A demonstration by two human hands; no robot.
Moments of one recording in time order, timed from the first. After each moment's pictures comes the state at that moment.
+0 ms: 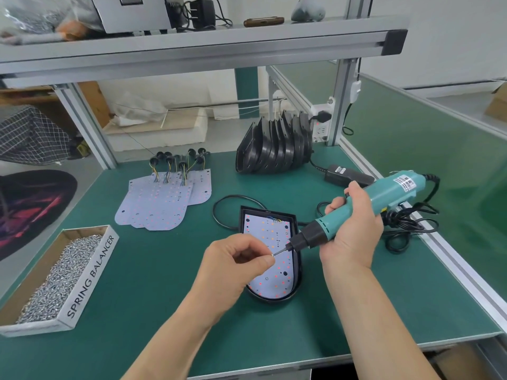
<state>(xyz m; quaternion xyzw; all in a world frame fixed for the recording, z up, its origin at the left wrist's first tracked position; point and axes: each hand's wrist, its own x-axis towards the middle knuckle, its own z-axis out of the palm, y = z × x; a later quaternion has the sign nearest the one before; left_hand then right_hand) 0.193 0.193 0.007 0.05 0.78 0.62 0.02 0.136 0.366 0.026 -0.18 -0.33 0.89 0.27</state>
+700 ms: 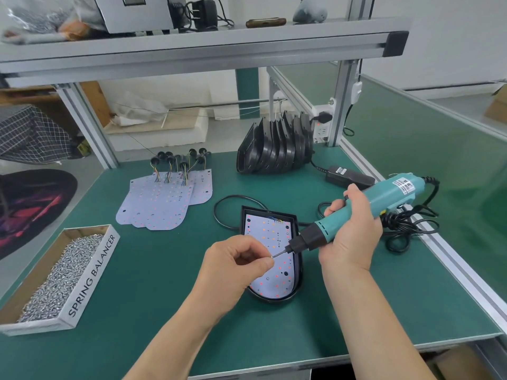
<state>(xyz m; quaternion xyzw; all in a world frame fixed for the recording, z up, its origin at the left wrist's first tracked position) 0.194 0.191 0.005 0.05 0.79 0.61 0.01 0.138 0.363 0.024 -0.19 -0.34 0.88 0.27</state>
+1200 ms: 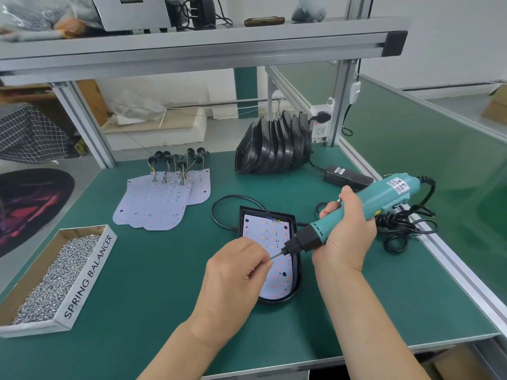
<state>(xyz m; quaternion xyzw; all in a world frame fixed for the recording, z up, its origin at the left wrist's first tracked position) 0.201 0.201 -0.008 0.20 0.88 0.36 -0.25 0.134 0.359 0.018 -0.21 -0.35 0.87 0.27</state>
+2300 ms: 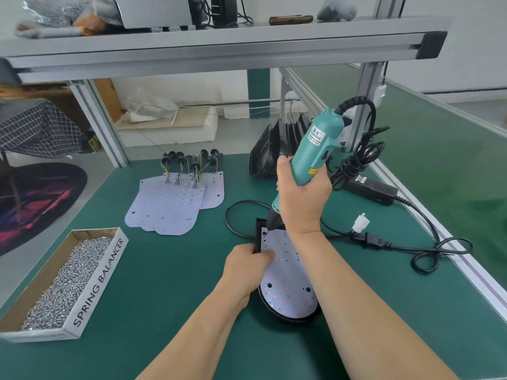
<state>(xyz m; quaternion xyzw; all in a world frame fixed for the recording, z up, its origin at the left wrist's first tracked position) 0.126 0.198 -0.041 -0.18 0.76 0.61 0.12 0.048 0.287 0.022 -0.02 -0.62 0.69 0.37</state>
